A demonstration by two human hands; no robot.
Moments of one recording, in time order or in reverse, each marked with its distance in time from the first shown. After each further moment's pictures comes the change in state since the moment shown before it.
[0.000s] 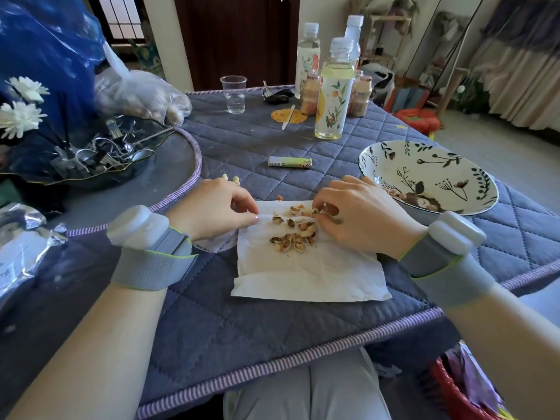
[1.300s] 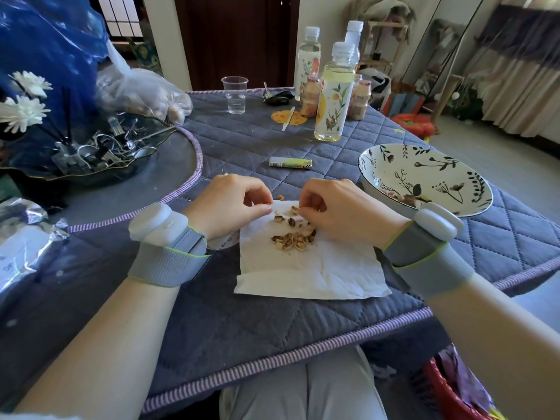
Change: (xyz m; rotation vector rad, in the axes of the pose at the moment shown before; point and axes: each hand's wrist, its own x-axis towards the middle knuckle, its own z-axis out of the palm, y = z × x) left_hand 0.000 0.011 0.004 -0.097 0.062 0.089; right_hand 0.016 -0.019 -0.005 0.312 -0.085 0.060
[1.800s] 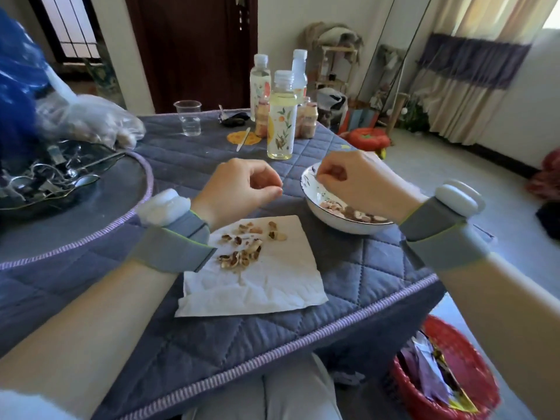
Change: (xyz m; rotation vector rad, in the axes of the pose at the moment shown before) left_hand 0.047 0.075 0.013 -0.279 0.055 0.120; right_hand -0.035 0.050 -0.083 -0.090 0.283 0.109
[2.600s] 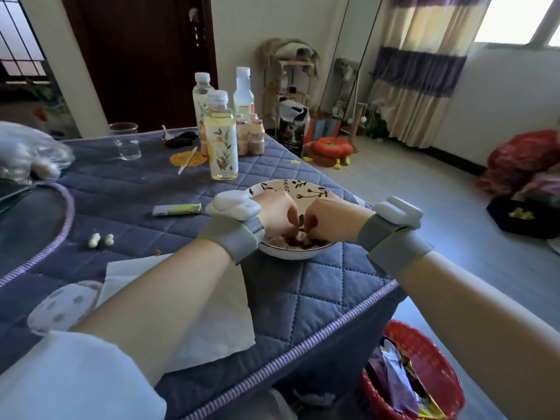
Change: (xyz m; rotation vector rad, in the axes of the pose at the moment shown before) left_hand 0.095 0.045 0.113 0.468 -0.461 0.012; right_hand 0.000 0.085 0.003 -0.365 -0.477 0.151
